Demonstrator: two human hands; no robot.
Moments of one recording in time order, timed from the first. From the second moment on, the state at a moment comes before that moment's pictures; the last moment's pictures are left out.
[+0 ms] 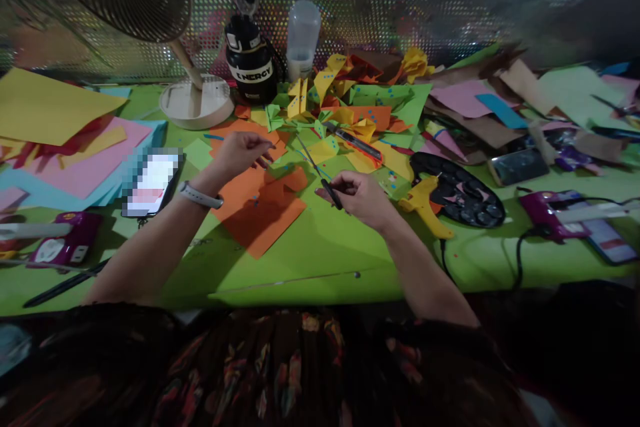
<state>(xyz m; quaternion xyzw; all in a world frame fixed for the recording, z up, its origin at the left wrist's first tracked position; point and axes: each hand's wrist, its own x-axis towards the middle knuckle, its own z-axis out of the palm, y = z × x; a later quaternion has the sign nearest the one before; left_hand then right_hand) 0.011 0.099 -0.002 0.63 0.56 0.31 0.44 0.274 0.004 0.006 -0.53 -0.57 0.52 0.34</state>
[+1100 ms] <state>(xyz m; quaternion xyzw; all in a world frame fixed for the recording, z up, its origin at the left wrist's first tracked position) -0.065 0.040 0.008 0.77 0.41 0.28 0.41 0.272 -0.003 0.006 -0.53 -0.57 0.52 0.36</state>
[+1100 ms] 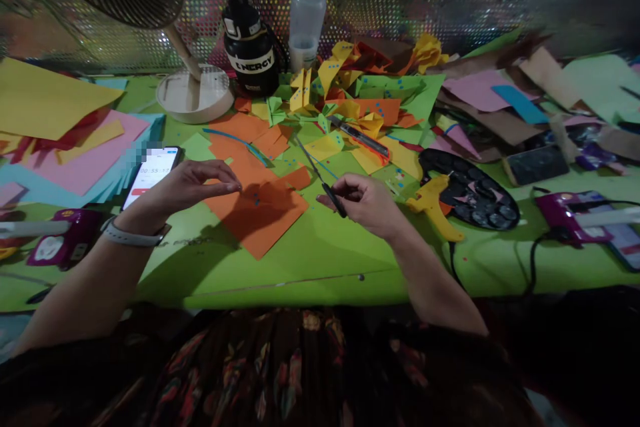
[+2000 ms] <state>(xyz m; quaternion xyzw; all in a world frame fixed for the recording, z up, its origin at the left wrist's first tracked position) -0.077 0.038 -0.019 0.61 0.49 0.30 0.55 0.277 0.003 -0.006 -0.56 -0.60 0.47 0.32</state>
